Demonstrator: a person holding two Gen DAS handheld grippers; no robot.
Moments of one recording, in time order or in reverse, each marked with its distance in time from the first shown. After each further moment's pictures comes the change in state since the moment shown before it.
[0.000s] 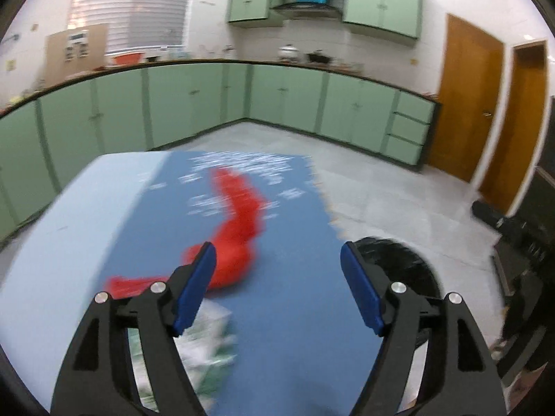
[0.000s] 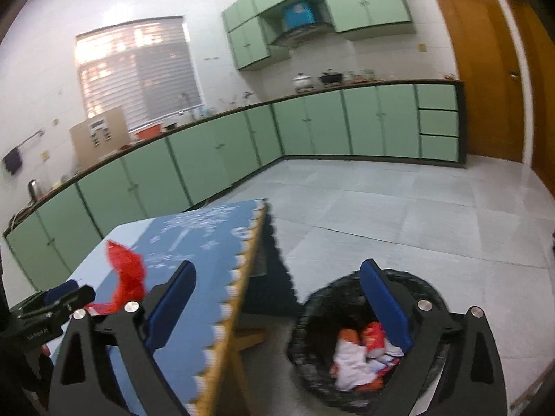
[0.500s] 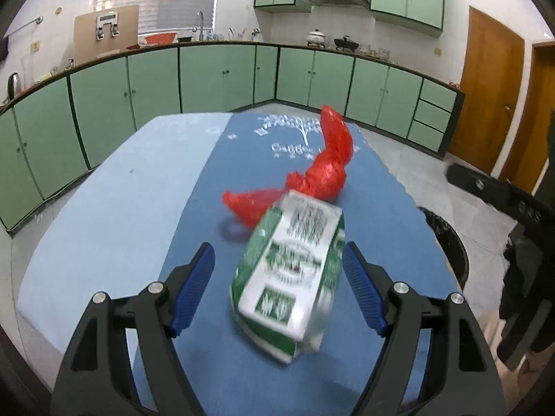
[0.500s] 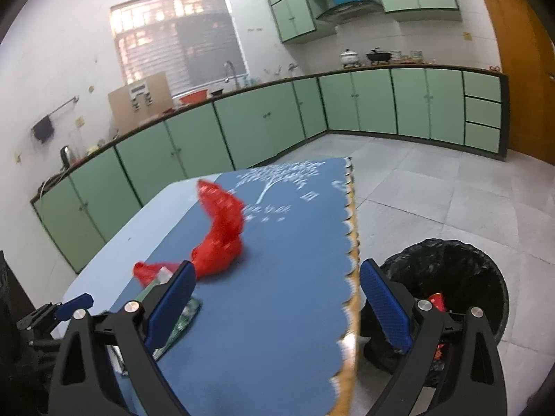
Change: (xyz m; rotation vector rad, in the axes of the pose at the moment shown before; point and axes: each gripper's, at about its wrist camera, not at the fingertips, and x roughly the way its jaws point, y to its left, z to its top) left arm -0.056 0.079 -0.056 -0.032 0.077 0.053; right arm 0.010 0.125 -0.050 -0.075 0.117 0.130
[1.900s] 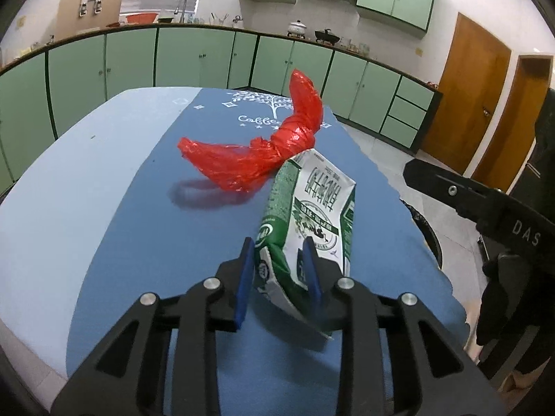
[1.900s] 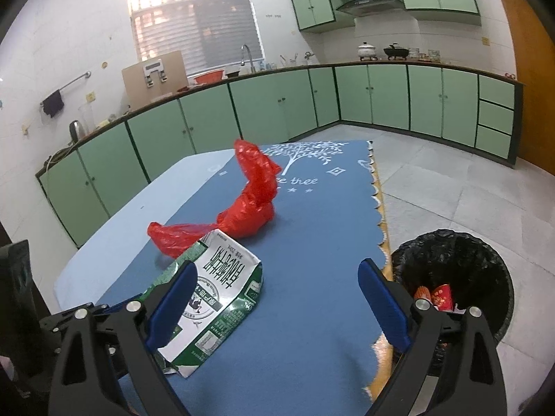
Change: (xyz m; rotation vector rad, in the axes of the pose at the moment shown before) left arm 0.023 -0.009 -0.031 -0.037 0.028 -0.139; right arm -0.003 0.023 -0.026 -0.051 0.049 0.015
